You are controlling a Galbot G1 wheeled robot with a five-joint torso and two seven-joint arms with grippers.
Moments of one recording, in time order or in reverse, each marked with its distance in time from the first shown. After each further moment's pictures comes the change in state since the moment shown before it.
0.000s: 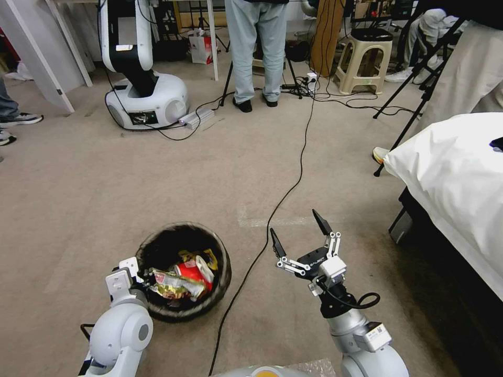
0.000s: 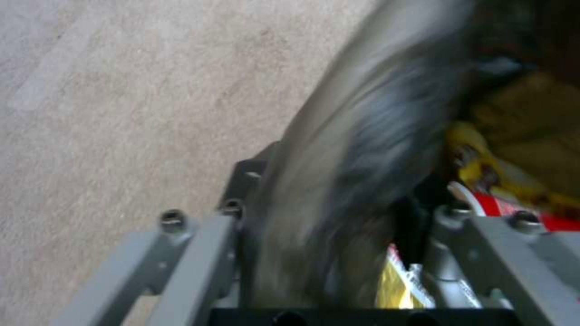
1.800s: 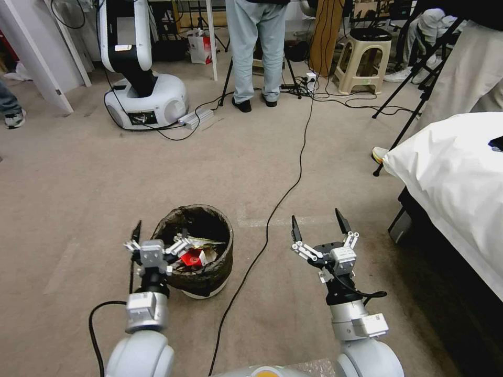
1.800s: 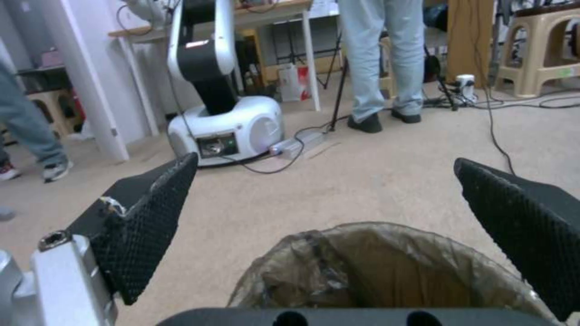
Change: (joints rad) left arm 0.137 -0.047 0.135 -0.041 0.640 -0.760 0.297; right arm 0.005 0.070 0.005 0.003 -0.098 -0.132 0.266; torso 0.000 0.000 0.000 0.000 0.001
